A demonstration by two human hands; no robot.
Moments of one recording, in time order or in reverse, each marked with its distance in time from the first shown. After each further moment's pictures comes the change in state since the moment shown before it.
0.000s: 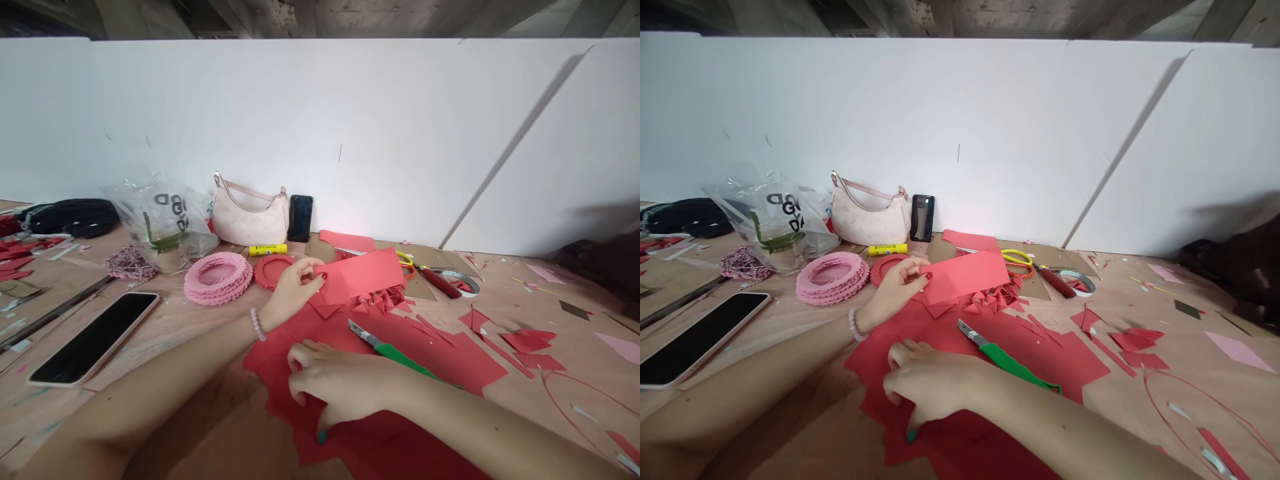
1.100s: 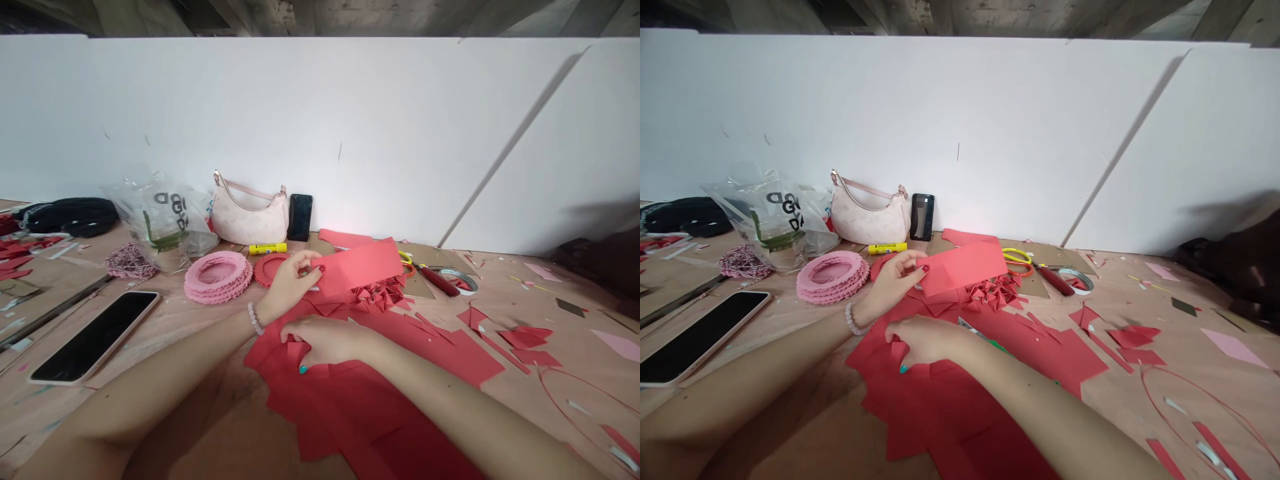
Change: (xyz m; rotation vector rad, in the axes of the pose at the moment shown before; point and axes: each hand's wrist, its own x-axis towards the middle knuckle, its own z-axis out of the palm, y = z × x) left_hand 0.003 0.007 -0.004 -0.161 -0.003 -0.023; right_hand 0.022 0.031 -0.006 0.195 0.073 0.271
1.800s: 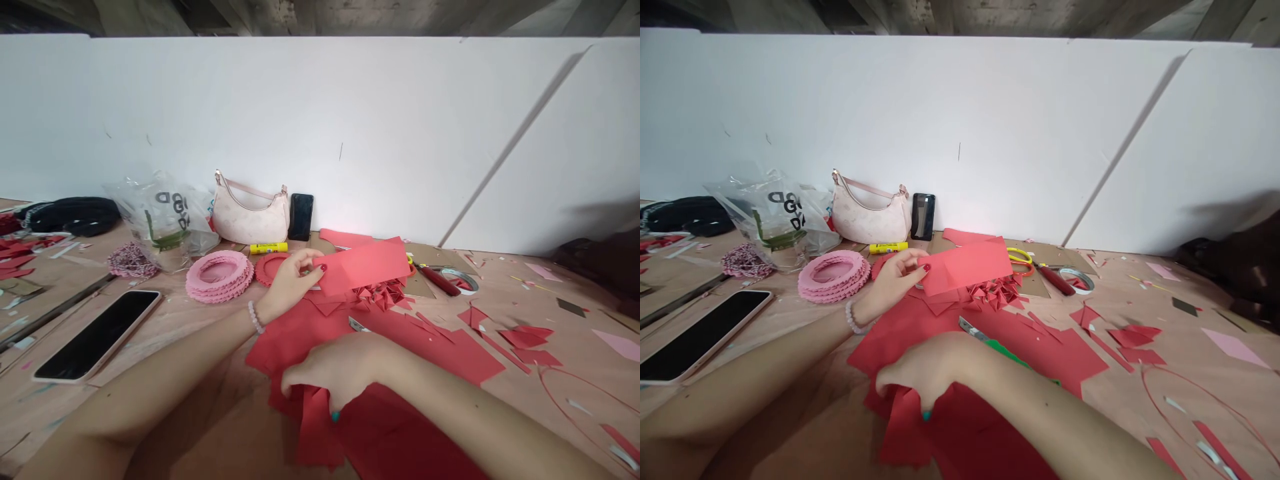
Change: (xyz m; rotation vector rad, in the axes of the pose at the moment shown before) left_hand 0.002 0.000 -0.002 0.054 -0.007 0.040; right_hand -0.022 -0.032 -0.014 -0.162 -0.372 -0.233
